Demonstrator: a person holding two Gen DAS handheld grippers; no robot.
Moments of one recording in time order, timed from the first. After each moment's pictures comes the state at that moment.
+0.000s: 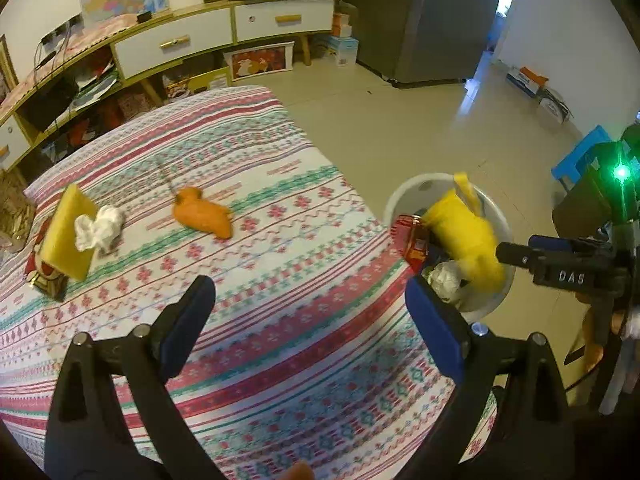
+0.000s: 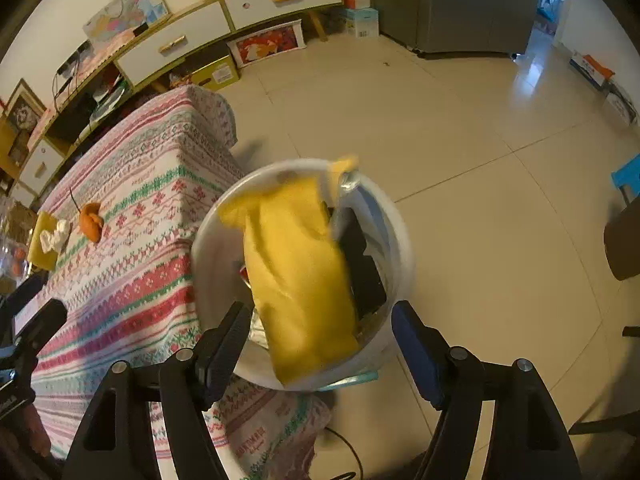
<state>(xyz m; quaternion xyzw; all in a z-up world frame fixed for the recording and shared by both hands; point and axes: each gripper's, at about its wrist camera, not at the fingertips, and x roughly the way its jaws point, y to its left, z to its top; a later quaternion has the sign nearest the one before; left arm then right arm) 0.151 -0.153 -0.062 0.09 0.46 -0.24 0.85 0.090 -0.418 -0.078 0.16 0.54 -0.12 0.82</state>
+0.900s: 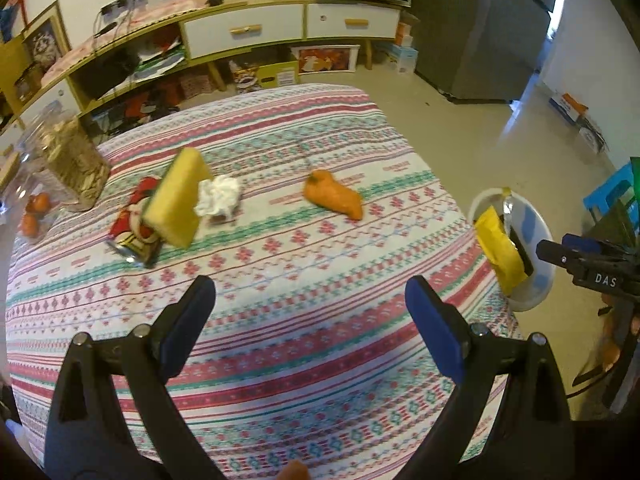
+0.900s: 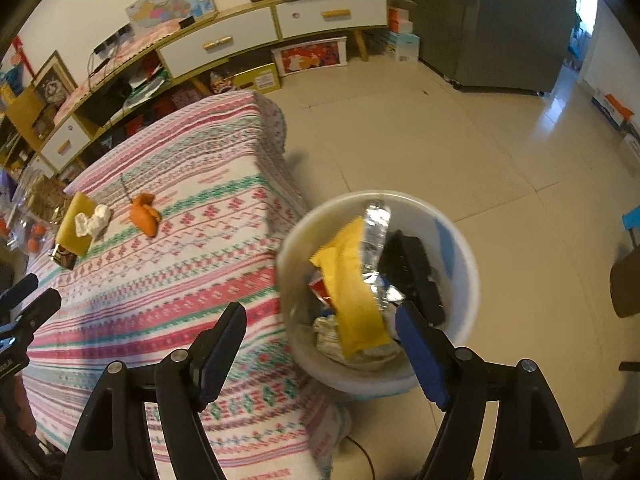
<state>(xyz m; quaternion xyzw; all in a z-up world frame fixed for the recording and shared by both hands) 0.169 -0.050 -0.048 0.07 0.47 -0.16 0.86 0.116 -0.342 -0.049 0.11 0.52 -0.08 0.84</state>
